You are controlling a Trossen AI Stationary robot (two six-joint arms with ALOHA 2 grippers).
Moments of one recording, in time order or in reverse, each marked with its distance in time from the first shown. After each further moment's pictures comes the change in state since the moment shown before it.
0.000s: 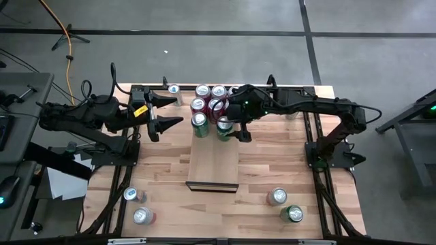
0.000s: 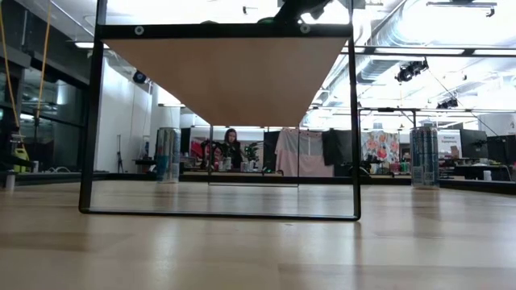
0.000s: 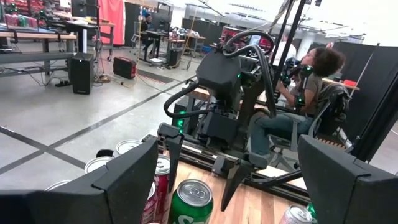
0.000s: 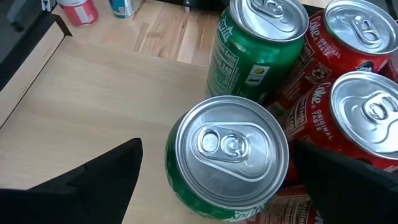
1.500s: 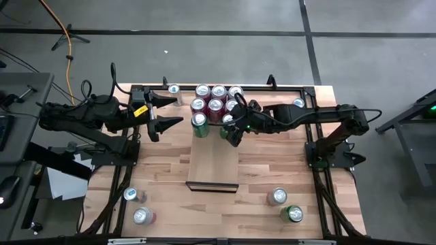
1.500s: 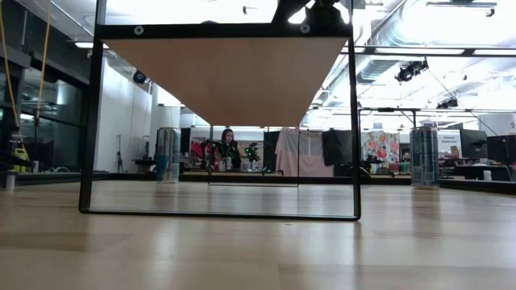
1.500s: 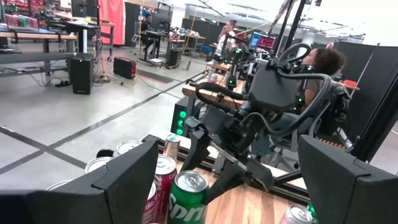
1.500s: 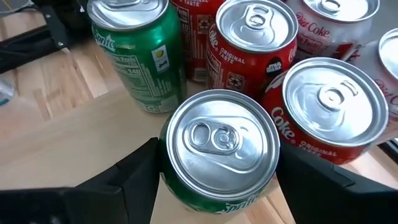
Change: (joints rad) left arm 0.000 0.000 0.000 0.000 0.000 0.000; right arm 0.208 -0.006 0.000 -0.079 0.579 0.767
